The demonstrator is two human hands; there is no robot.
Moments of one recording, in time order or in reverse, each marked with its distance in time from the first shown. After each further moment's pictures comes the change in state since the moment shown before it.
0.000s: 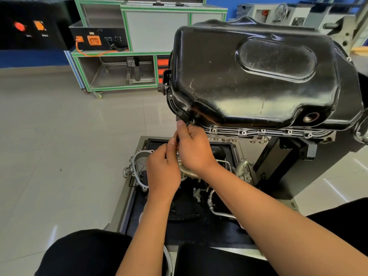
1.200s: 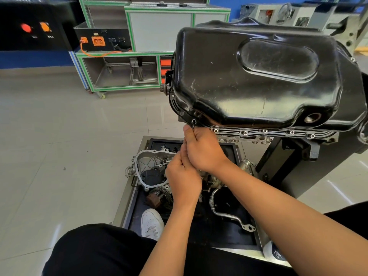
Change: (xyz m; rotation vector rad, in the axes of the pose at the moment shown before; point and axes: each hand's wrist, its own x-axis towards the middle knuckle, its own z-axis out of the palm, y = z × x) left_hand -0.028 0.004 0.038 -0.195 0.109 -0.198; right_hand 0.001 0.003 -0.024 -0.349 -0.070 -0.102
